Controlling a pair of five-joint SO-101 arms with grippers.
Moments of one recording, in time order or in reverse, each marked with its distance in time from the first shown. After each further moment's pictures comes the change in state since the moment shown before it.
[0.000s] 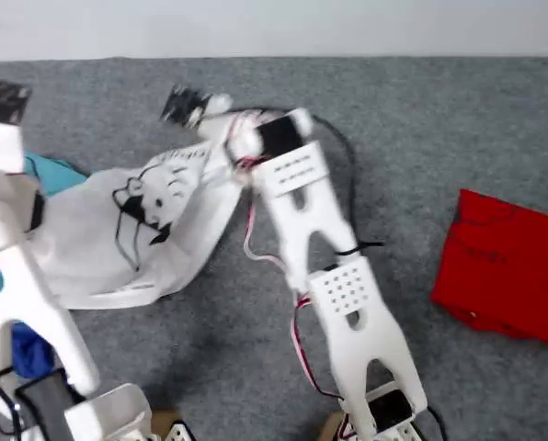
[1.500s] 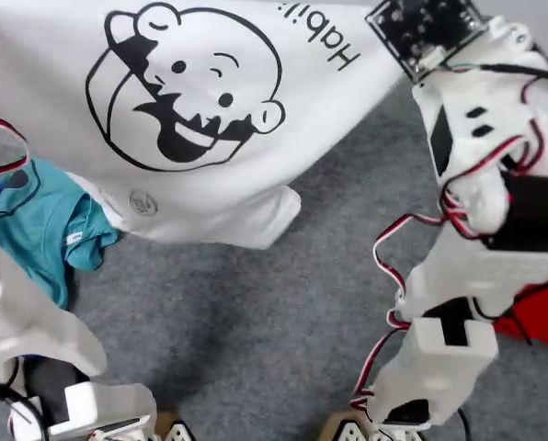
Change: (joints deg) left arm 7.9 7.8 -64.4 -6.9 15.5; right arm 26.0 -45.1 -0.4 0.0 3.3
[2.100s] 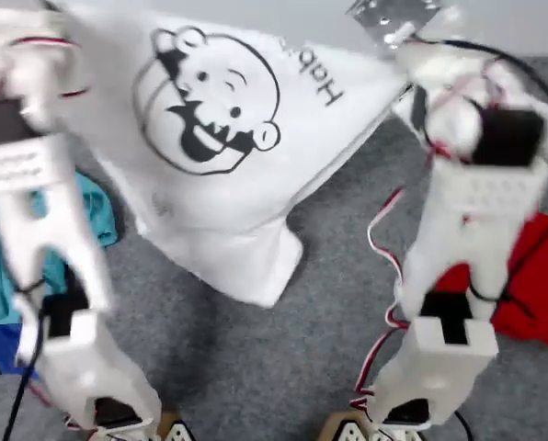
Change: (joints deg) left arm 7.5 25.2 21.3 -27.7 -0.2; right arm 0.0 2.1 28.0 0.0 0.0
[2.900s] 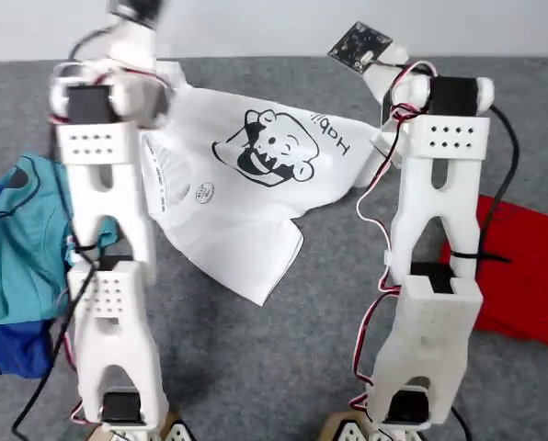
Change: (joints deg) left arm 11.1 25.2 -32.0 38.5 -6.9; right arm 0.0 16.0 5.2 -0.6 2.4
